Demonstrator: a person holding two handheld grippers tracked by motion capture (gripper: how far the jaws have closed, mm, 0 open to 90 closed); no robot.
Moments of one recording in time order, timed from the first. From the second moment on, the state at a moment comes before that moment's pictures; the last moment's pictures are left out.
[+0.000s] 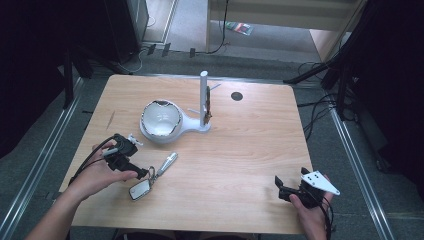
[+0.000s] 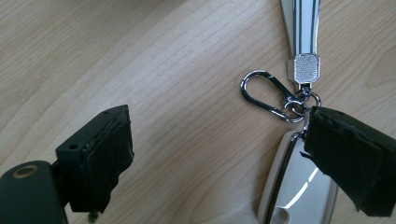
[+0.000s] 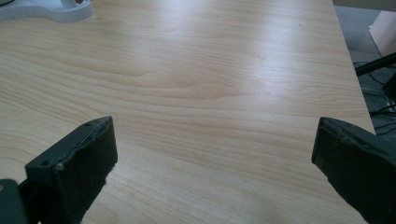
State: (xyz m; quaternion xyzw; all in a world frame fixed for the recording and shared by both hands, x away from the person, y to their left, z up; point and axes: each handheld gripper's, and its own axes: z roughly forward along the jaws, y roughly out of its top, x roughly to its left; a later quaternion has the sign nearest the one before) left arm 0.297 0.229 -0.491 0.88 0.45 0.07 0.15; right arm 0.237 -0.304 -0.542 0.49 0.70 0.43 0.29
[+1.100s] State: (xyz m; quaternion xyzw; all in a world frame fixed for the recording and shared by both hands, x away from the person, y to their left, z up) left arm 0.310 0.166 -0.497 0.91 0.41 0.02 0.11; right arm 0.238 -0.305 -0.542 0.49 0.70 0.43 0.29
